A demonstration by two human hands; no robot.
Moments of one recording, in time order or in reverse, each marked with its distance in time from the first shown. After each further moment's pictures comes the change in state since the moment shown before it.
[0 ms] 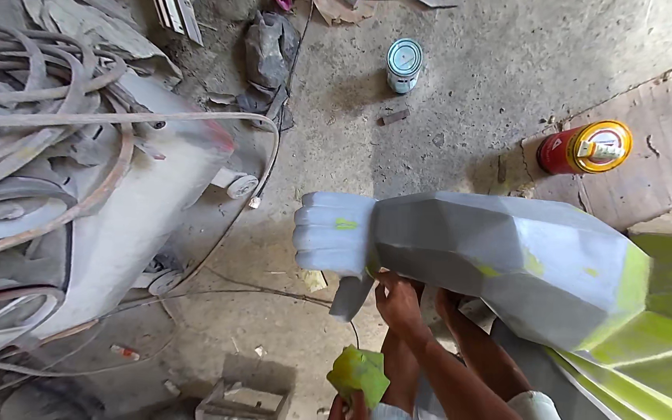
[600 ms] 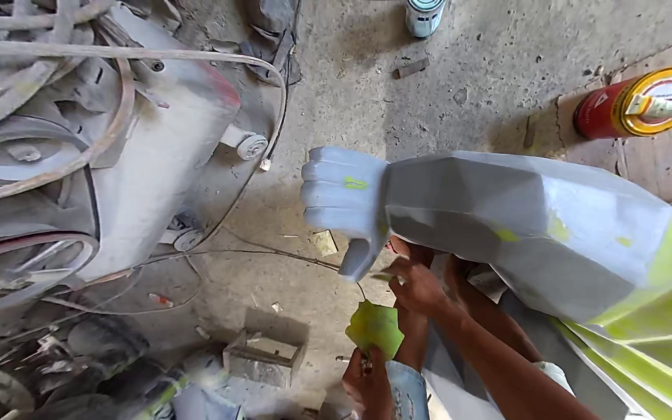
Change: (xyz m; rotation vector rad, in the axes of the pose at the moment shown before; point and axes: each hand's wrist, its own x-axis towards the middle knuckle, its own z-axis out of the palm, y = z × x) left_hand -0.017 0.001 0.016 -0.057 0.065 0.172; right_hand -0.032 0.041 -0.009 0.023 -0.293 -0.325
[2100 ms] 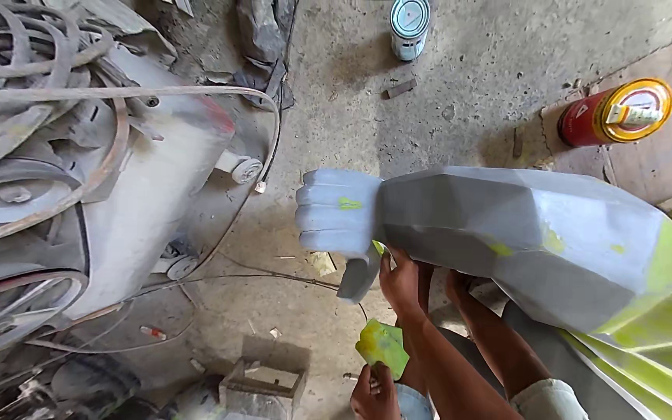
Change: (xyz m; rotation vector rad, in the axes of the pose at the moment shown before) left_hand 0.007 -0.004 0.005 0.168 -0.155 -0.022; right_hand 0.063 -0.034 0.026 0.210 0.747 0.287
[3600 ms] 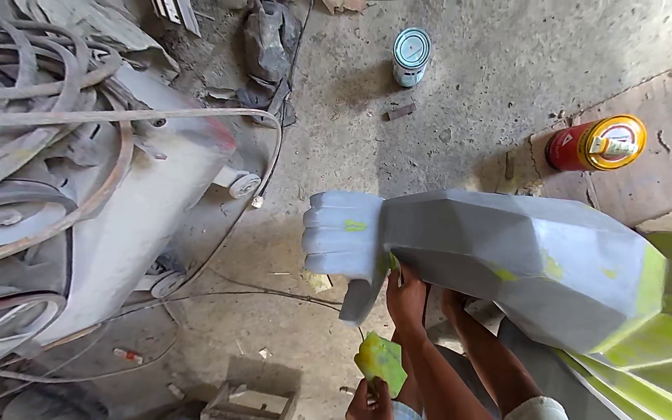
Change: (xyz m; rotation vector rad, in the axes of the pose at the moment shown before) left_hand 0.027 0.012 -0.012 0.022 -0.067 0.016; right_hand 0.012 -0.008 0.000 -0.168 0.014 0.173
